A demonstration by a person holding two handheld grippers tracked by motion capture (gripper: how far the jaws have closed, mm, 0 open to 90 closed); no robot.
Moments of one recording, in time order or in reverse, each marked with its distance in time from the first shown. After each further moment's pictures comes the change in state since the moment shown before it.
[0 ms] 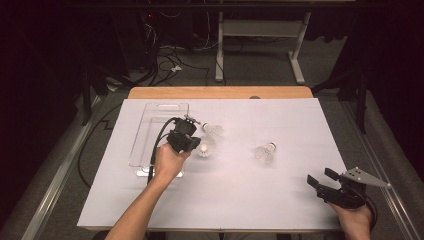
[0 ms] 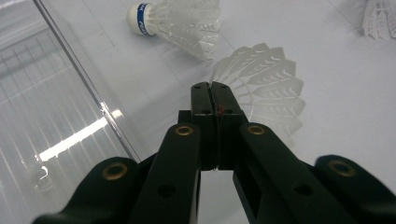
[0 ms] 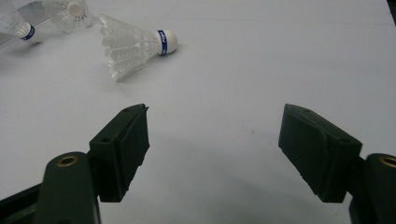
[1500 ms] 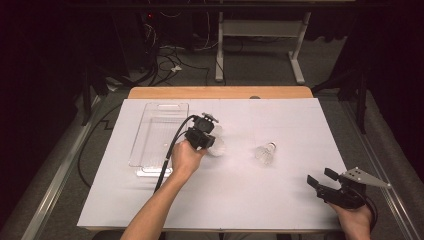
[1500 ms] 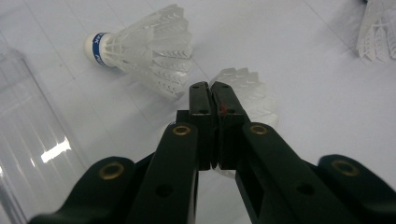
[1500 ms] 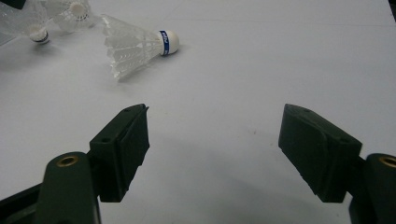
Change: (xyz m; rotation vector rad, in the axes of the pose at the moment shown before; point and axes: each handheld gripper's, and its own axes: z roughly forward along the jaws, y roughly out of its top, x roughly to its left) left arm -0.029 0.031 0.032 0.024 0.018 0.019; right arm 0.001 0.000 0.000 -0.002 0.005 -0.006
